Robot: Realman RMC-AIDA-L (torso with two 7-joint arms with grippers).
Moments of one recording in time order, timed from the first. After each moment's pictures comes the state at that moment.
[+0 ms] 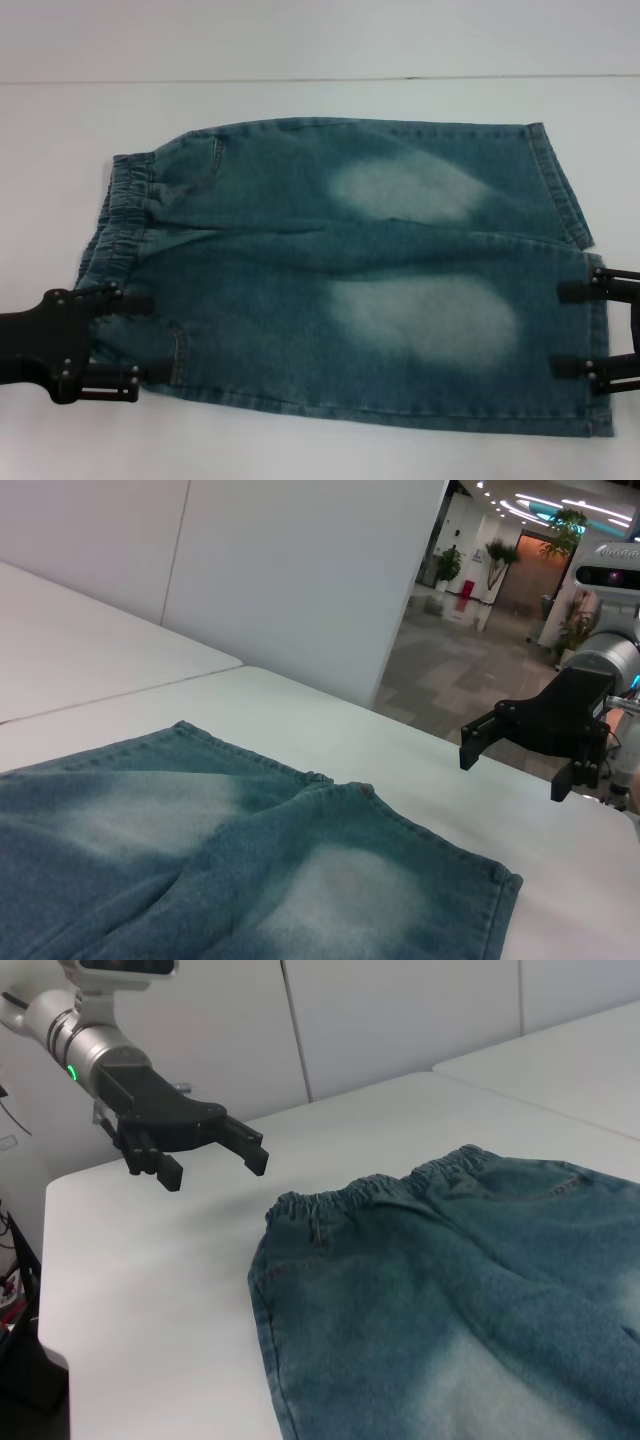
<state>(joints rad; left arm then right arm) -0.46 -2.02 0.32 0.69 2.36 1.92 -1.25 0.40 2.08 -0.45 -0.99 -2.29 -1.93 1.33</state>
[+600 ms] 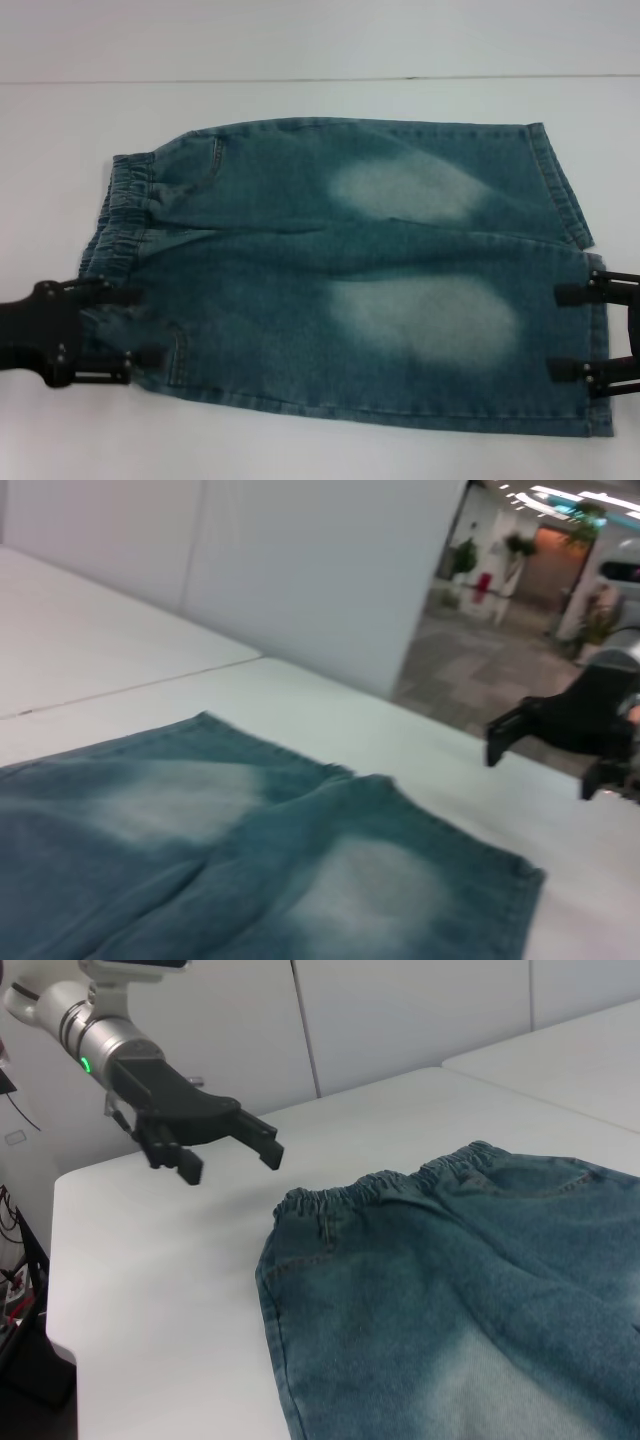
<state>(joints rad) -0.46 -2.02 0.32 0.71 2.36 1.88 -1.30 0.40 2.09 -0.46 -0.99 -2.29 -1.93 1.33</state>
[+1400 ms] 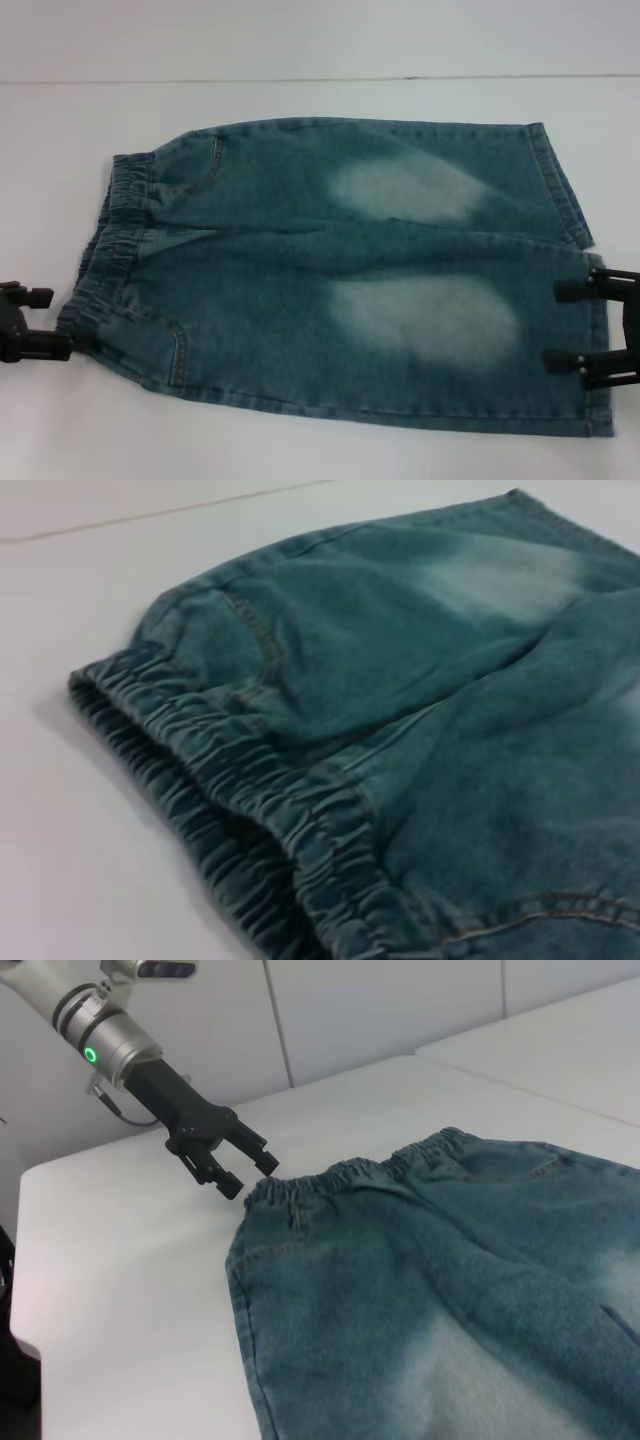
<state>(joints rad) -0.47 -2.04 0.39 0.89 2.54 1.58 -1.54 0.40 2.08 -0.48 -0.96 -2.29 -1.87 1.33</state>
